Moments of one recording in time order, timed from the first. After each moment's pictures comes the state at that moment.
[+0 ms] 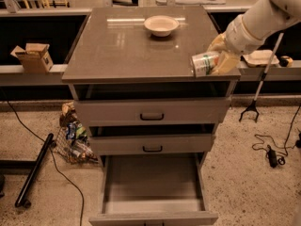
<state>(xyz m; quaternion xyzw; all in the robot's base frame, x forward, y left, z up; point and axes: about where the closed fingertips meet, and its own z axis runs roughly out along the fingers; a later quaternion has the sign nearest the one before) 0.658 -0.203 0.872 -0.73 0.63 0.01 0.27</state>
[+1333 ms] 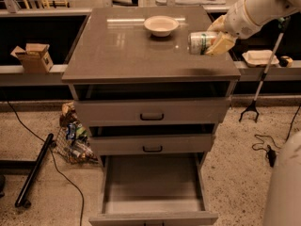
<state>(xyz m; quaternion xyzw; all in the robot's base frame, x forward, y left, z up) 0.711 -0.199 0.908 -0.66 0.66 0.02 0.34</state>
